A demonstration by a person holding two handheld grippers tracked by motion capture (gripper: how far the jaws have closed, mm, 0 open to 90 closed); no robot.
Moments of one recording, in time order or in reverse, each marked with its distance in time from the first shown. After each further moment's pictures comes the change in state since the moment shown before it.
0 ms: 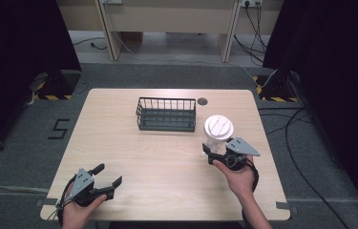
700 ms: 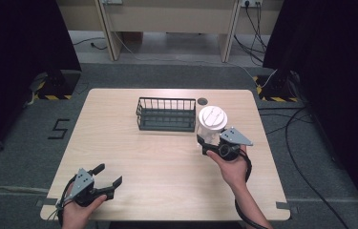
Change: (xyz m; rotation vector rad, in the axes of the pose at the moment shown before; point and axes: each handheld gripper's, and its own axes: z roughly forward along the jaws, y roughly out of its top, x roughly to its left) left arm 0.000 0.000 0.000 -0.001 -0.005 -0.001; right arm 0.002 0.019 0.026 -0.018 0.005 0.005
